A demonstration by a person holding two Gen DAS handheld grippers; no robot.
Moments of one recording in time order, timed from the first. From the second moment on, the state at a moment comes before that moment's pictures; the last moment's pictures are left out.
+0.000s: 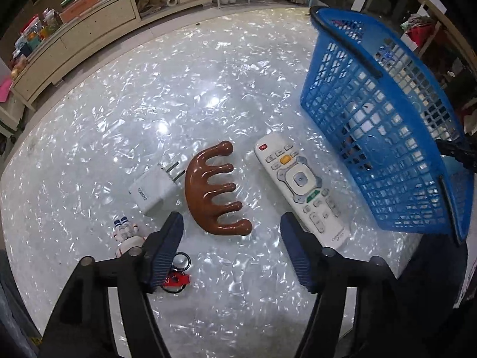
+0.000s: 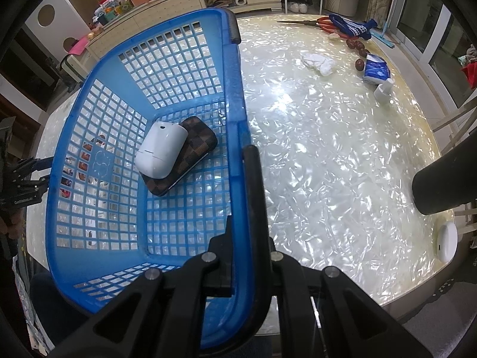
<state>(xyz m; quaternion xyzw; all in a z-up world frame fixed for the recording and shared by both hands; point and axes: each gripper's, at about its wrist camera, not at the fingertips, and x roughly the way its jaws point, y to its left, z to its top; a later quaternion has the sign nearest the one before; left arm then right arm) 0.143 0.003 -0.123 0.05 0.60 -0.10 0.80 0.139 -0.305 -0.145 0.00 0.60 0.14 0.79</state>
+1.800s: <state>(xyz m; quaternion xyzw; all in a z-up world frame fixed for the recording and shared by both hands) 0.165 0.025 -0.107 0.01 0.58 -0.04 0.81 0.139 -0.306 -0.144 0.01 0.60 0.14 0.79</state>
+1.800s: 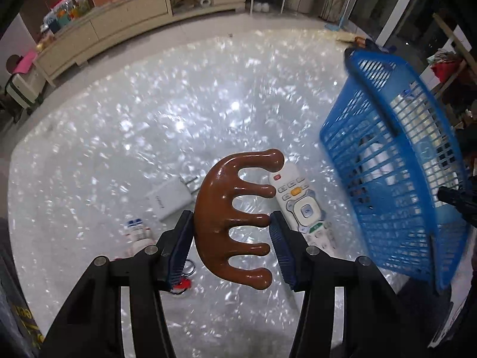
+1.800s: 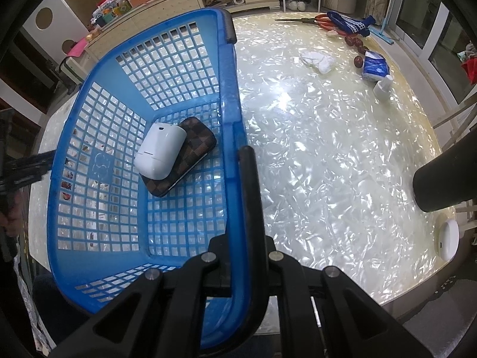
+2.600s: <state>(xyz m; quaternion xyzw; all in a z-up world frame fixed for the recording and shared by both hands) 0.145 -0.124 -0.004 0.07 0.49 -0.20 0.84 0.137 -0.306 -0.142 0.01 0.60 0.14 0.79</state>
